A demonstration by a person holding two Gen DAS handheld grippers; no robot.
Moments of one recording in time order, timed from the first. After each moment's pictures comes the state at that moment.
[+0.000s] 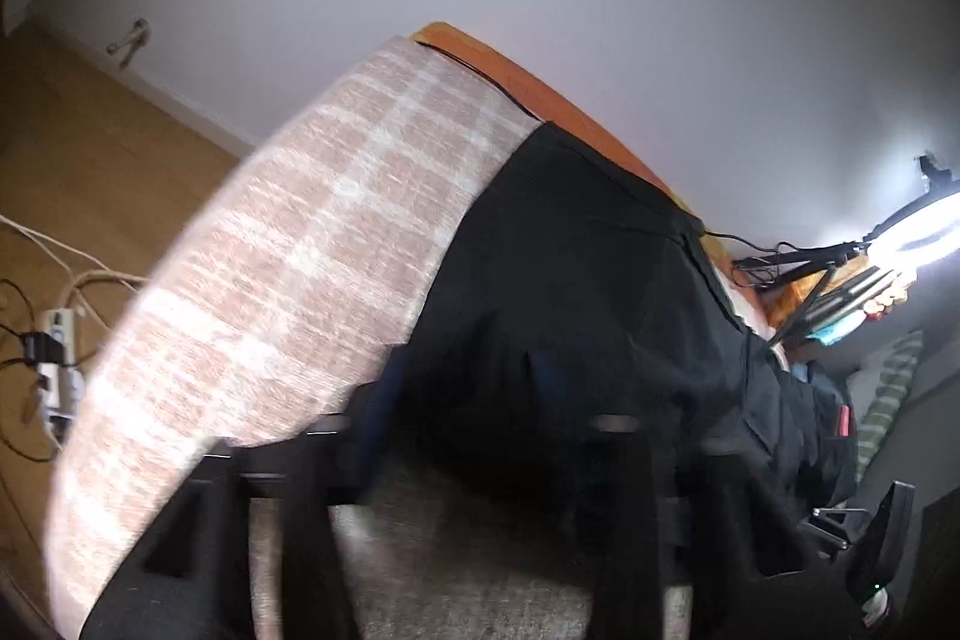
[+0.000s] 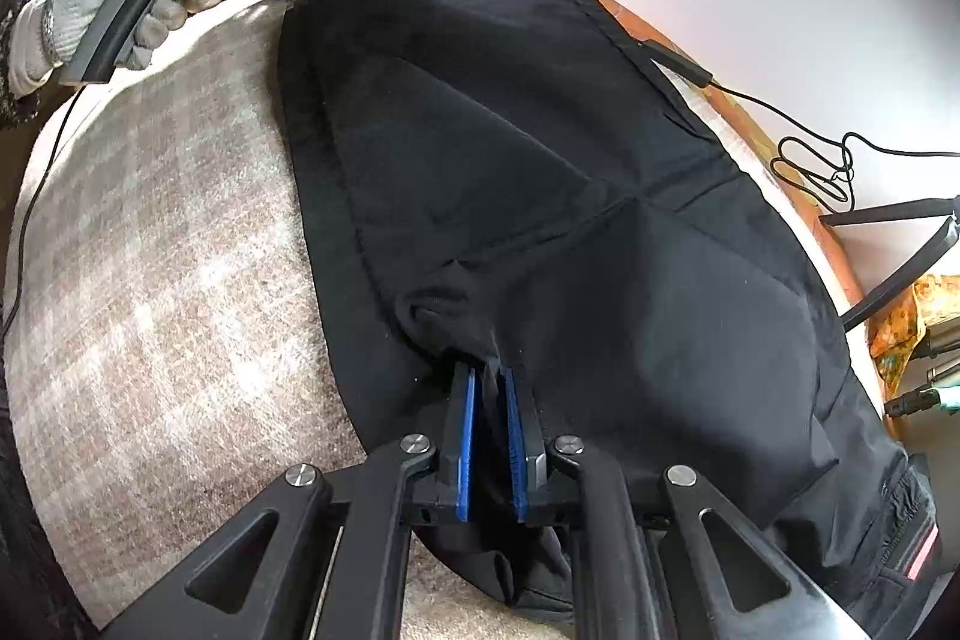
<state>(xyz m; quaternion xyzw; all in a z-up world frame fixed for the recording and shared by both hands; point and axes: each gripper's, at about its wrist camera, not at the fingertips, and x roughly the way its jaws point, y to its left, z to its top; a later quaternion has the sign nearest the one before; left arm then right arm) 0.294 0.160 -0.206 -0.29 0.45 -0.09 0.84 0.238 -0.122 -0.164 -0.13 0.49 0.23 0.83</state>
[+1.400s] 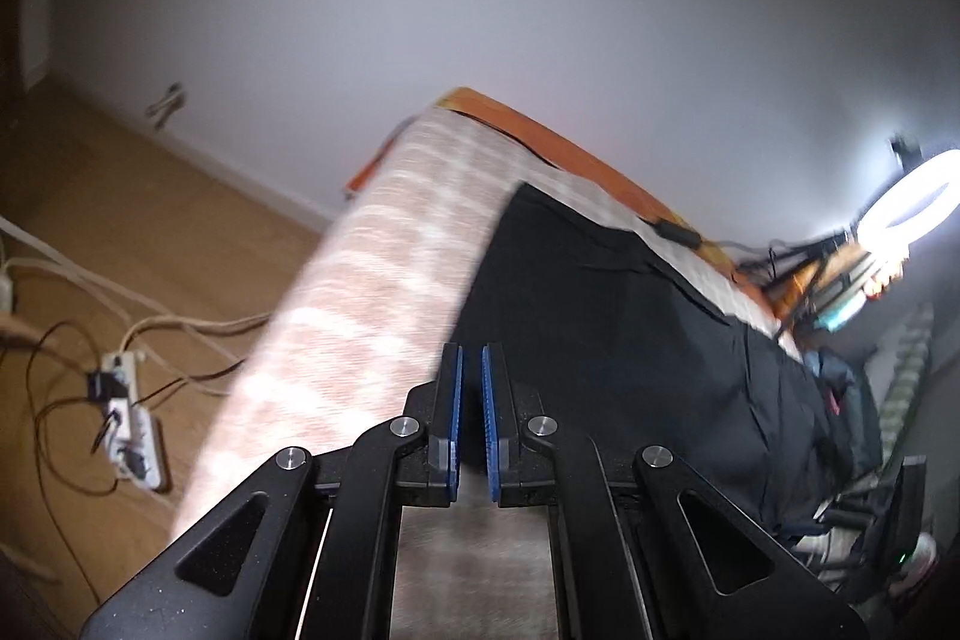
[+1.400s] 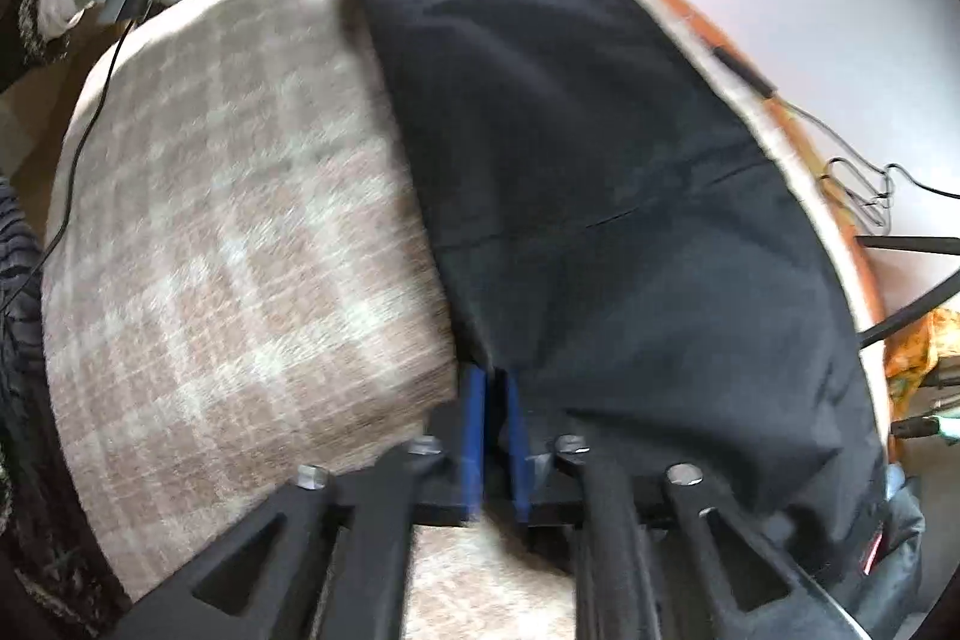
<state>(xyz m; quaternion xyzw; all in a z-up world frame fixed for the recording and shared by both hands) 0.245 0.202 -0.172 -0.24 0.40 -0.06 0.88 0.206 -0.110 -0.154 -0.17 0.51 0.28 0.79</state>
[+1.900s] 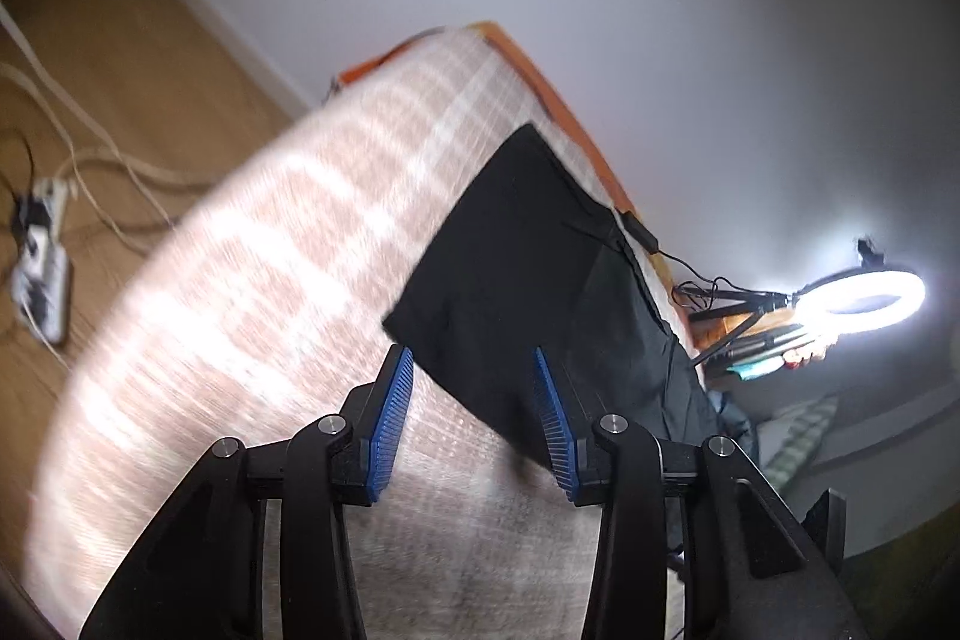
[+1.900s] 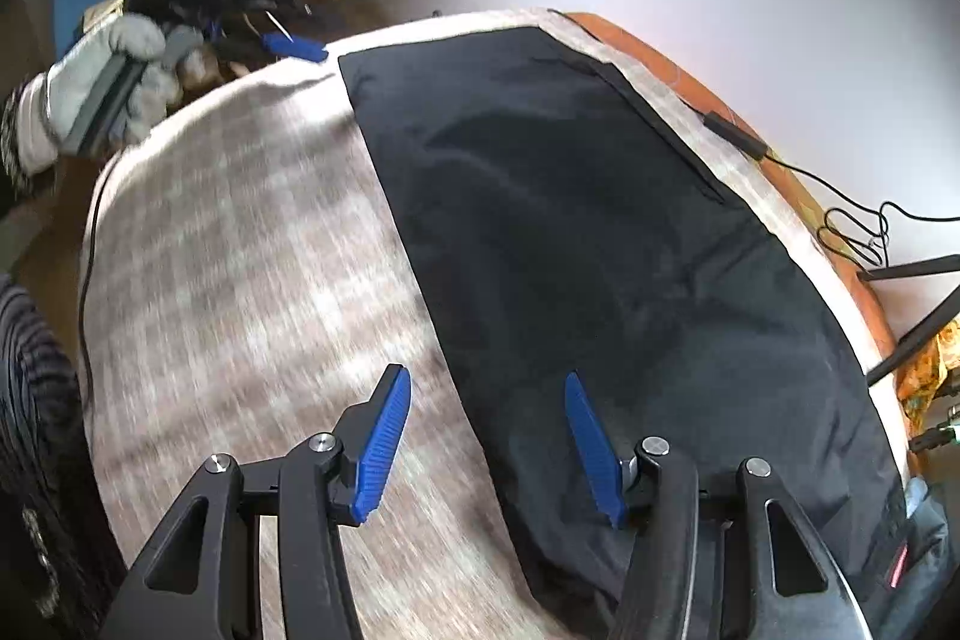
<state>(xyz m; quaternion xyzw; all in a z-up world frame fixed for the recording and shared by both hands) 0.237 0.199 -0.217 -0.42 0.44 -0.10 0.79 0.232 -0.092 -0.117 -0.10 0.46 0.28 0.84</state>
